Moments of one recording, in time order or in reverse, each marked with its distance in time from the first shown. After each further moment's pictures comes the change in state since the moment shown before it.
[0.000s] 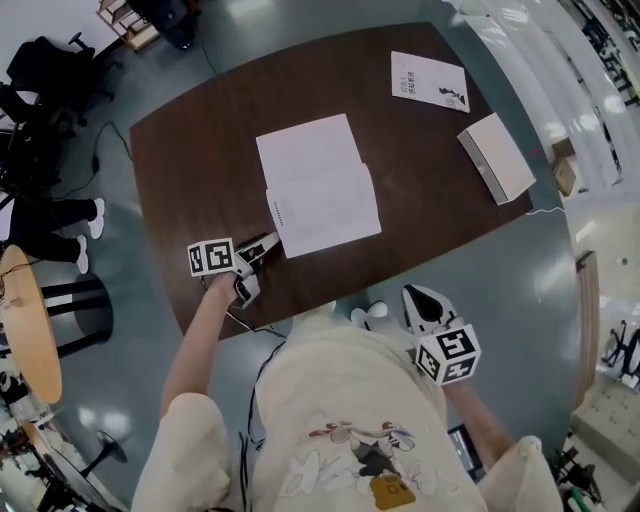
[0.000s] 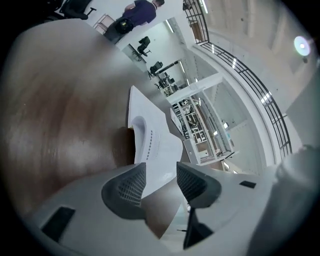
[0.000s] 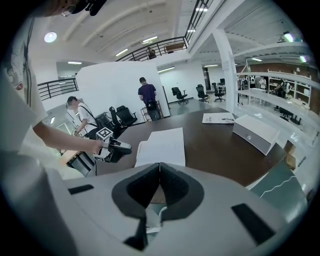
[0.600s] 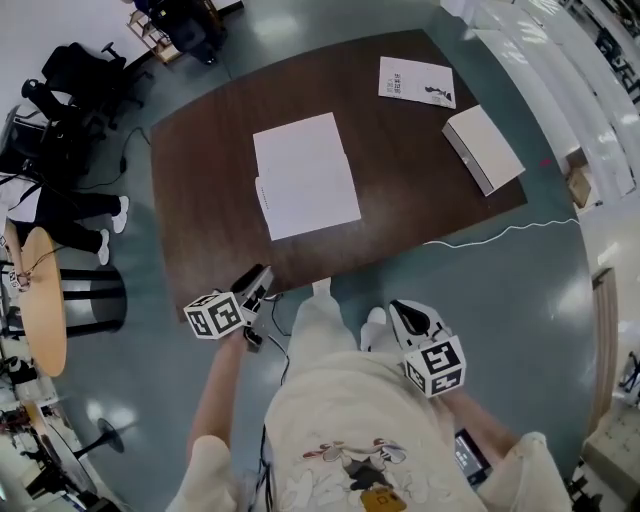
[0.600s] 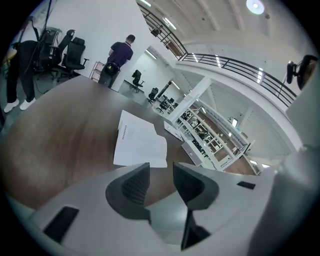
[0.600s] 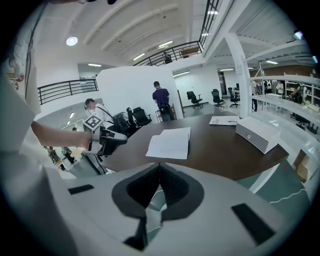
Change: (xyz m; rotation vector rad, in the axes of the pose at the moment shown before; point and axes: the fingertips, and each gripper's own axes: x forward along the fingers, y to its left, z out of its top) left arm -0.054 -0.130 -0.130 0.207 -0.294 0.232; right arm -0.091 -0.015 -0.067 -0.120 -0.050 0.159
